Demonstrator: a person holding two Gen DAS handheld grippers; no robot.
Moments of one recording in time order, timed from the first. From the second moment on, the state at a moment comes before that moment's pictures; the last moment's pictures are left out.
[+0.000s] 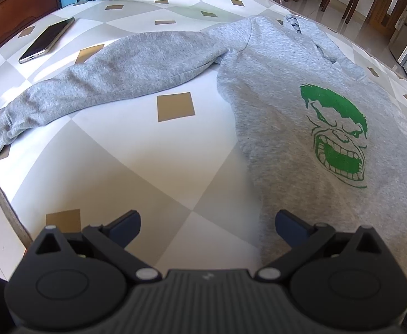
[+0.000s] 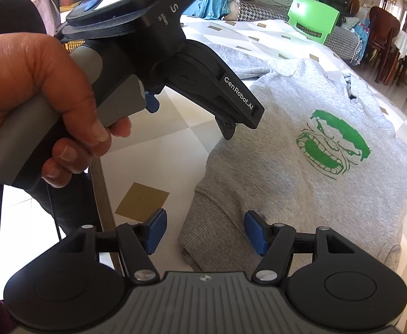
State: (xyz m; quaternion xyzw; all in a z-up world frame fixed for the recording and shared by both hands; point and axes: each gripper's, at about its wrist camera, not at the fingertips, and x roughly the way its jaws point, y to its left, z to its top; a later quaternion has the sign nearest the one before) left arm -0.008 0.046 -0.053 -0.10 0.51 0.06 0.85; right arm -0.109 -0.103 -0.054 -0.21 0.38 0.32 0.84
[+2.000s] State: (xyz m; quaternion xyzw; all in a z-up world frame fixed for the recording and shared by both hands) left arm 0.105 -0.026 -0.049 -0.02 0.54 0.00 0.84; right arm 0.051 -0.229 0.013 -0.11 0.36 0.23 0.90
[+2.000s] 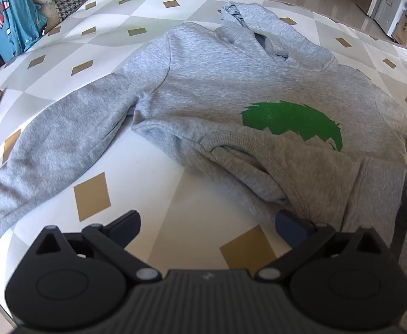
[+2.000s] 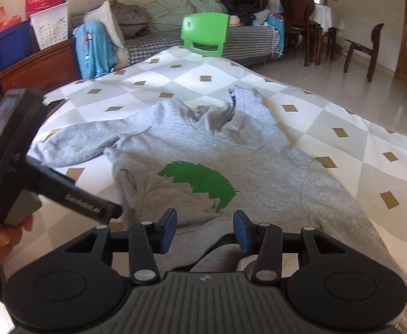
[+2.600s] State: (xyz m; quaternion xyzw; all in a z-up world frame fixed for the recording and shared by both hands) left arm 0.114 -0.037 -0.044 -0.02 0.54 -0.01 0.84; right arm 0.024 -0.183 -0.037 -0.31 0.35 0.29 0.83
